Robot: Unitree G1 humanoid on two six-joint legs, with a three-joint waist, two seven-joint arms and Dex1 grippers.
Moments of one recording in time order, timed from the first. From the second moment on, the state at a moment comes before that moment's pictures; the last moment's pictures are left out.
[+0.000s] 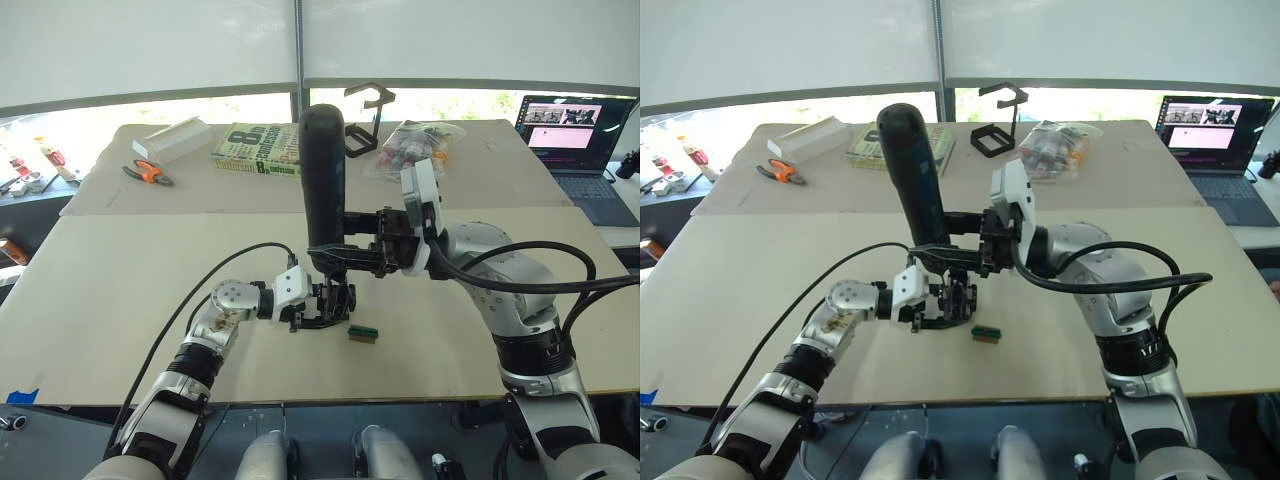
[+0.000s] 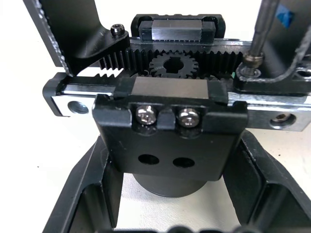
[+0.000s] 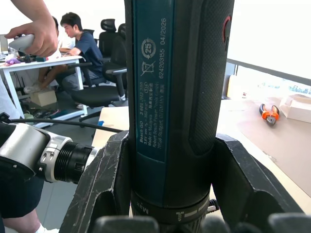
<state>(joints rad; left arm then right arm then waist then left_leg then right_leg) -0.55 0.33 -0.26 0.54 -0.10 -0.19 -1.18 -0.65 -0.44 0.11 -0.22 0.63 0.57 1.00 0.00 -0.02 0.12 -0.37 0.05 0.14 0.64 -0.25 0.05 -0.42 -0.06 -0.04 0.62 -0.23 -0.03</state>
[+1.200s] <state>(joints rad) -0.55 0.33 -0.26 0.55 -0.10 -0.19 -1.18 -0.60 -0.47 0.13 -0.20 0.62 0.47 1.02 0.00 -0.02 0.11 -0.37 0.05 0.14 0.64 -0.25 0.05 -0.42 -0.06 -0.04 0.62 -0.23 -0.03</state>
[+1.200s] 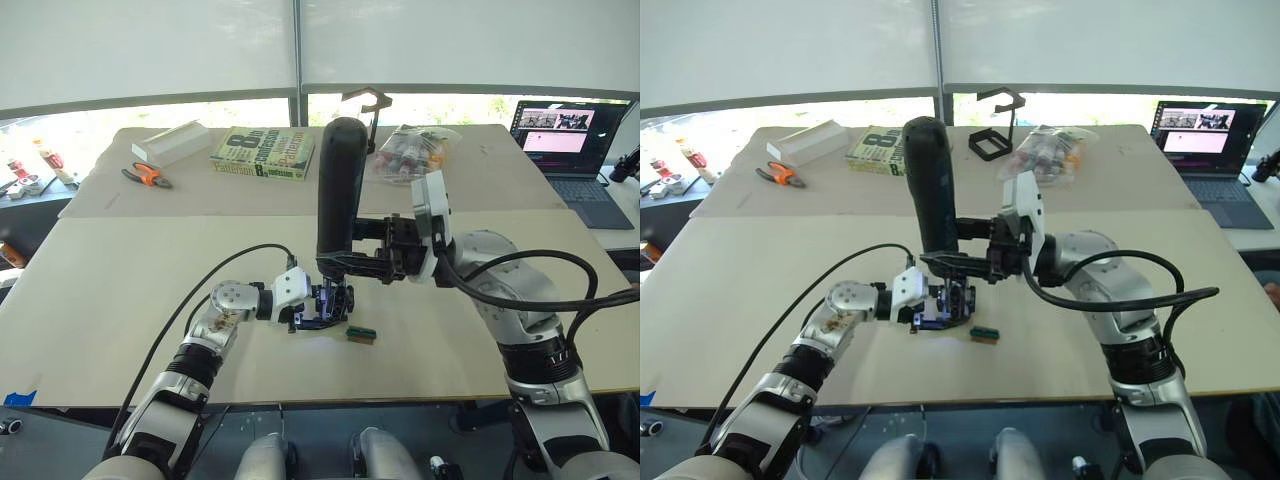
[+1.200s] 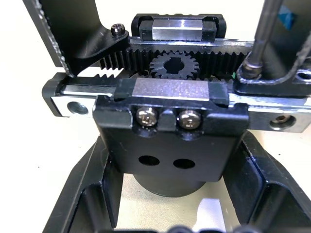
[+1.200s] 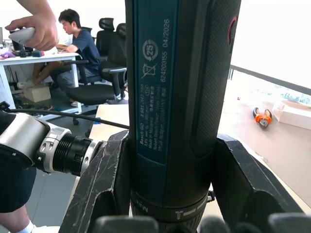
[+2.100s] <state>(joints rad) -0.47 0.41 -0.24 0.46 -0.12 -0.14 -1.17 -0.74 -0.46 0.03 -0.31 0.81 0.71 0.90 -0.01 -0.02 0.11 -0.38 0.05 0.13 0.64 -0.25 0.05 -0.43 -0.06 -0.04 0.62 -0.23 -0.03</state>
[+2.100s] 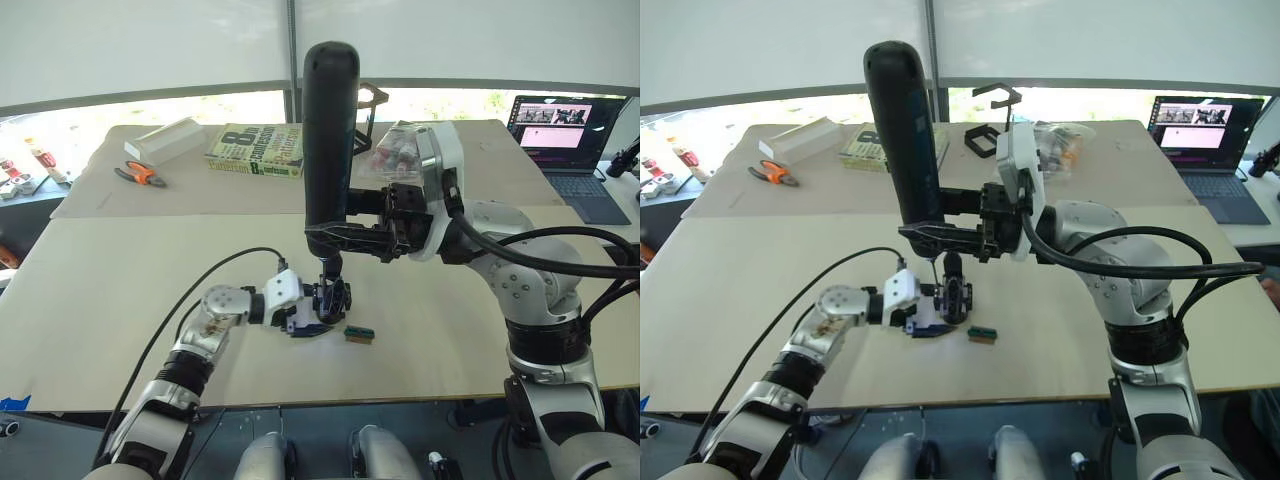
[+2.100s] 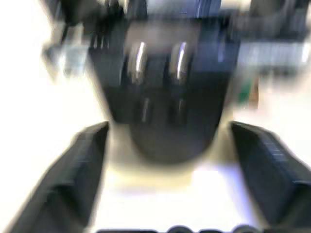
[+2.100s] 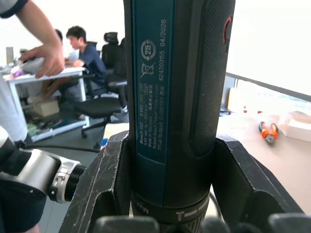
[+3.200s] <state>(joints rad) -0.24 0.49 -0.30 -0.01 -0.22 0.06 -1.16 -0.27 -0.62 -0.15 -0.59 0.87 0.70 0.74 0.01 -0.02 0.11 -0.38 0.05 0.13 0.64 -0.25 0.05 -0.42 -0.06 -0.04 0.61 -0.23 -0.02</state>
